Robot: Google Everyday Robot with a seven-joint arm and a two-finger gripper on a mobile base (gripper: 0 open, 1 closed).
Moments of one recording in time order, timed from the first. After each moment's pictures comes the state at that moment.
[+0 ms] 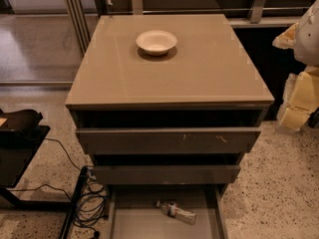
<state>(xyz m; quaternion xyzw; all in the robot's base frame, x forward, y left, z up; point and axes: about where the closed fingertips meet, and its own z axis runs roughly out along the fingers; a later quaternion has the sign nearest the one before) 0.438 -0.217 0.976 -0.60 0.78 -0.03 0.16</state>
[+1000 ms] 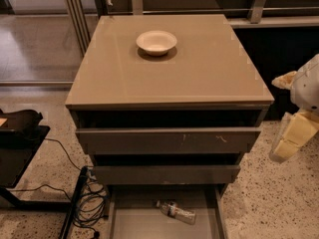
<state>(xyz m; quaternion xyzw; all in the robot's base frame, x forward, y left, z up) 0.441 -0.242 0.888 -0.58 0.80 0.03 0.18</state>
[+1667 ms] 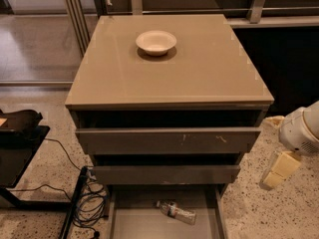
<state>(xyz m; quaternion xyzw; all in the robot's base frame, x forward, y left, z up) 0.437 -0.268 0.762 -0.55 0.81 0.09 0.18</state>
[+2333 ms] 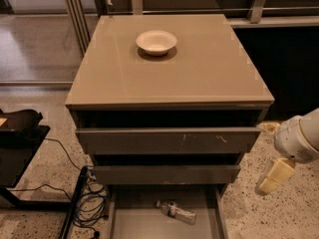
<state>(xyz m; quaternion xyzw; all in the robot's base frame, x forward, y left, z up) 0.434 -0.260 0.743 -0.56 0.79 0.11 0.20</state>
